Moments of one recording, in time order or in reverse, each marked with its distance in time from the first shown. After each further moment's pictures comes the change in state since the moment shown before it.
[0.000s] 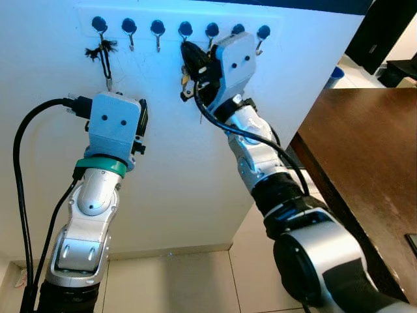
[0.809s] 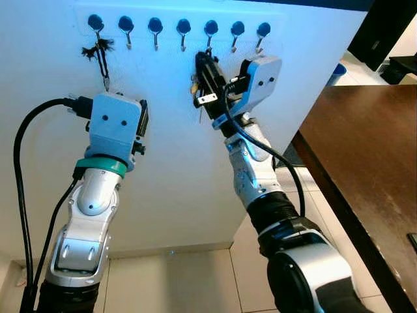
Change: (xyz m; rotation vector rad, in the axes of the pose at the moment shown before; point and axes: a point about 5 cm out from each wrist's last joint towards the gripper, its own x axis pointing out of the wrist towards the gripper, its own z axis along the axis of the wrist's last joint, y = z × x) left arm 0.000 0.000 0.000 0.002 0.001 -0.010; right arm -0.017 0.000 -0.010 0.200 -0.042 -0.094
